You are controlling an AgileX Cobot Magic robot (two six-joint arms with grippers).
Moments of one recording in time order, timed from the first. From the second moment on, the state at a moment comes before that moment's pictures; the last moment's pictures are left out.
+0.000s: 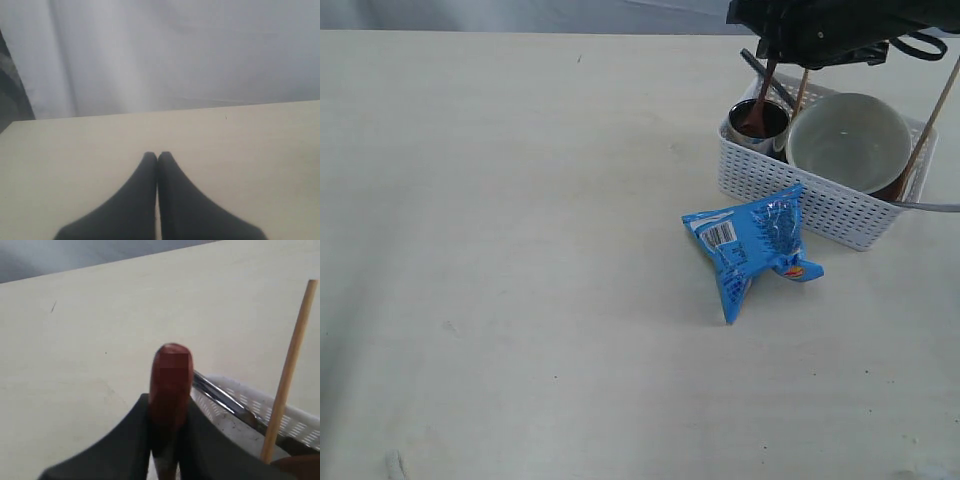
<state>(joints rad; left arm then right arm) -0.11 0.00 0.00 0.13 0.17 -0.10 0.26 1.83 -1.21 0.32 0.24 0.03</state>
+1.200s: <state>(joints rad) -0.11 0.00 0.00 0.13 0.17 -0.10 0.26 0.97 -0.88 0.32 0.99 -0.06</state>
